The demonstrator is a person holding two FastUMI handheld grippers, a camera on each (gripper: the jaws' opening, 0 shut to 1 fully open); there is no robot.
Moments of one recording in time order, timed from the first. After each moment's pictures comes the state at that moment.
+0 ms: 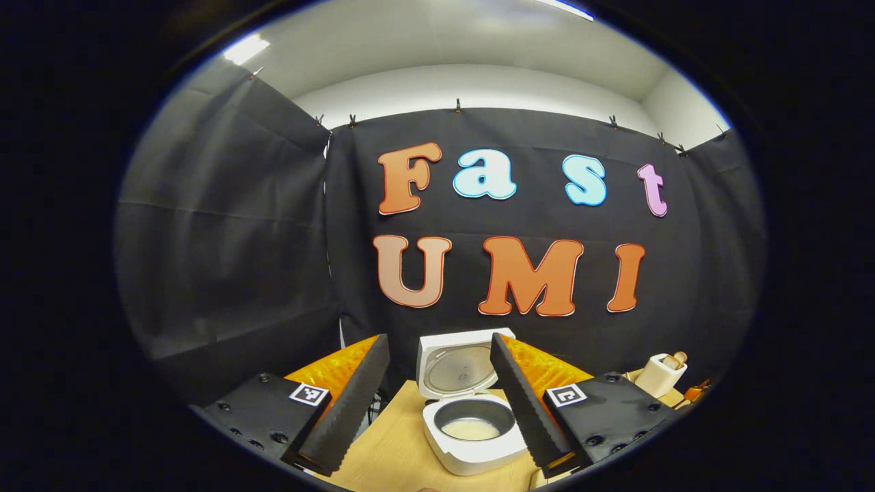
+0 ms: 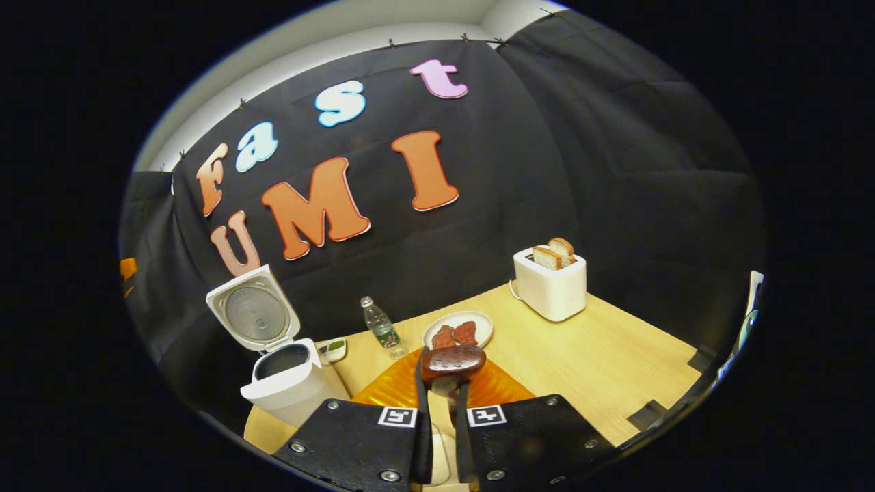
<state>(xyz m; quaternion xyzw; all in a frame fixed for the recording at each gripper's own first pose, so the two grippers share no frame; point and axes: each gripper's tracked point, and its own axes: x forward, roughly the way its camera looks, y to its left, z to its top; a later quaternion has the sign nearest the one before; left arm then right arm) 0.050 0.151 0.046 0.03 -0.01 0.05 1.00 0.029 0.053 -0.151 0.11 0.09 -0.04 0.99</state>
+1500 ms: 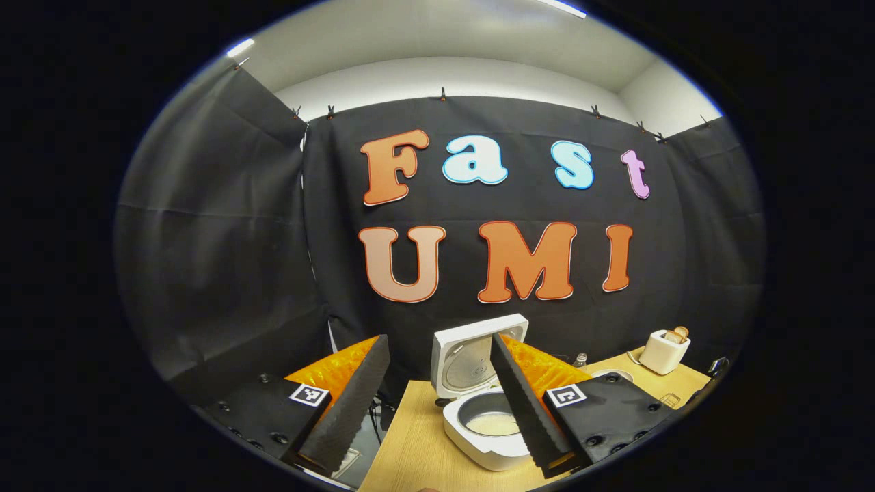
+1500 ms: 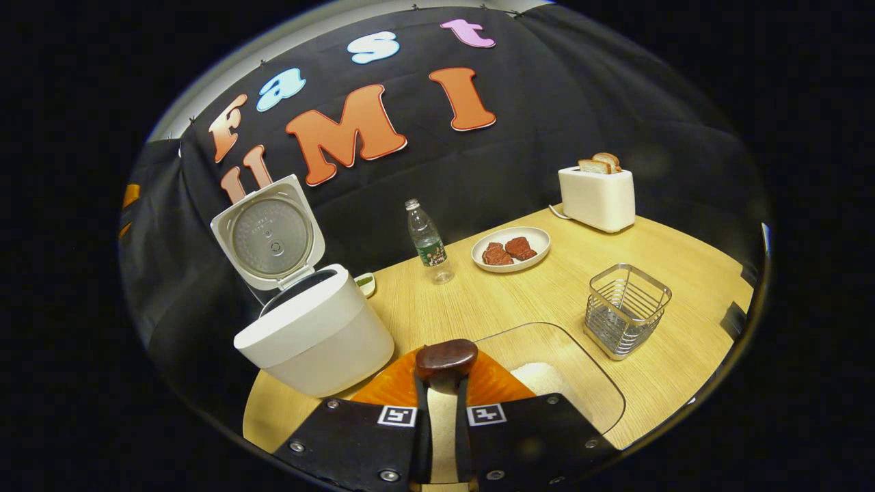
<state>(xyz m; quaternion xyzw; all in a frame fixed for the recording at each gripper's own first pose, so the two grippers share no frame) 0.075 0.206 0.023 0.05 0.01 0.01 1.00 0.033 0.181 -0.310 0.14 0.18 -0.01 0.97</state>
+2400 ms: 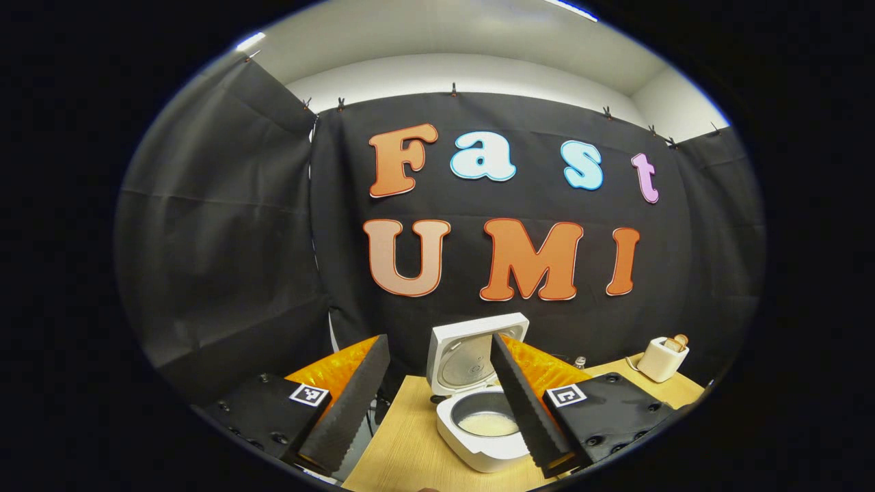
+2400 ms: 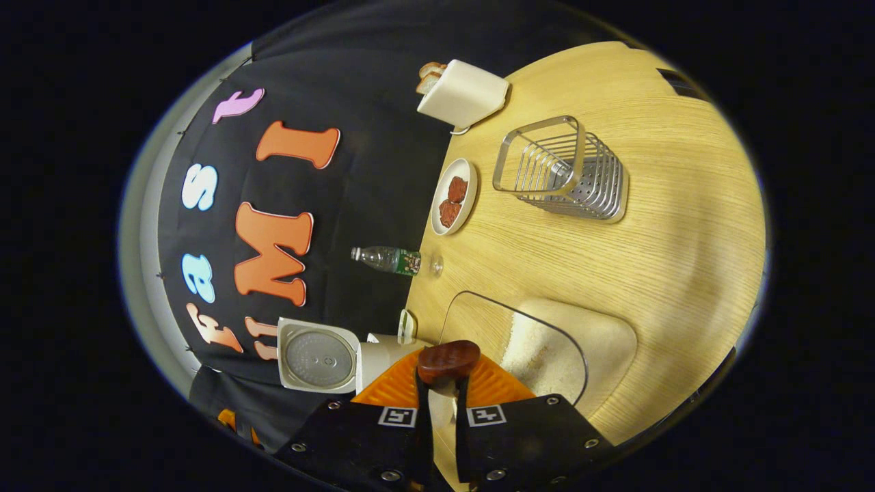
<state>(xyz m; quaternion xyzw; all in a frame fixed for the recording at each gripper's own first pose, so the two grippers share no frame) 0.079 0.200 0.020 0.04 0.01 0.02 1.00 0.030 0.144 -0.327 0.57 0.20 -0.04 0.80</state>
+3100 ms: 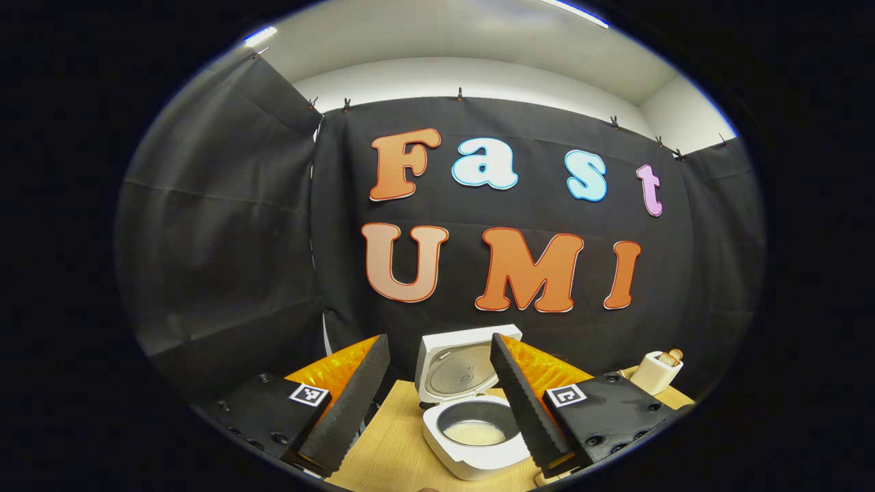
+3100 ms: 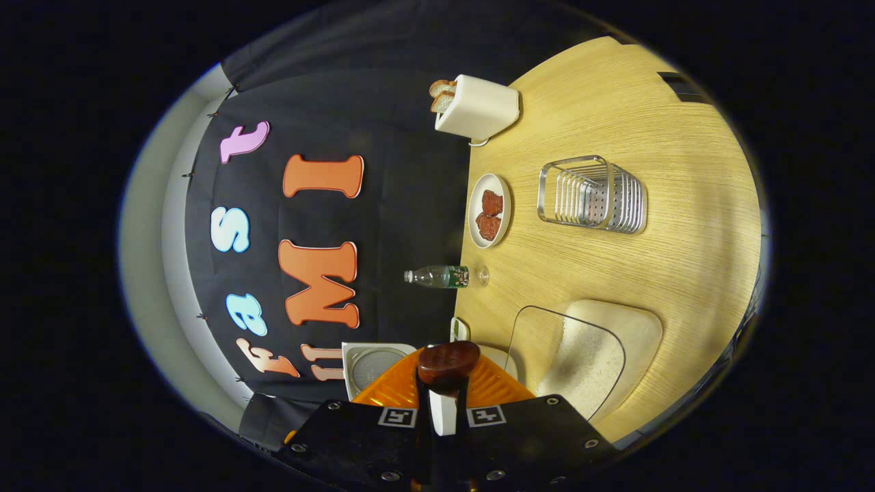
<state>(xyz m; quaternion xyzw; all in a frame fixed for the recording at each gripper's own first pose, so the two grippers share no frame) 0.091 0.187 0.026 0.01 0.00 0.03 1.00 0.025 0.133 -0.234 0.64 0.17 0.01 0.75</state>
